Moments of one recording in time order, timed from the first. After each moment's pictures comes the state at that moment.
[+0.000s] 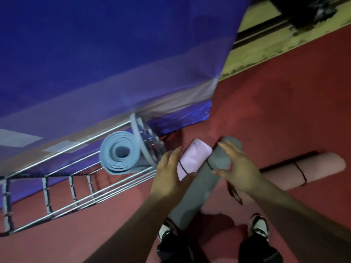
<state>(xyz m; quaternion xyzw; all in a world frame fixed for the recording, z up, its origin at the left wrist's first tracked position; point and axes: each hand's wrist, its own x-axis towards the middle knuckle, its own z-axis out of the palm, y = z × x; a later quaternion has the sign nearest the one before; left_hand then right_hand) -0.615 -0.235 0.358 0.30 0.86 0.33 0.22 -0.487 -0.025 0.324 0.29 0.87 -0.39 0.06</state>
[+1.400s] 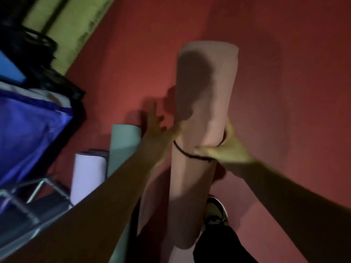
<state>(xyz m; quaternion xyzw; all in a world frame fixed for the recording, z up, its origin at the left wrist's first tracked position) -0.370 0.173 0.059 0.23 0.72 0.40 0.52 -0.168 0.222 0.032 0.50 0.43 -0.73 -0.20</state>
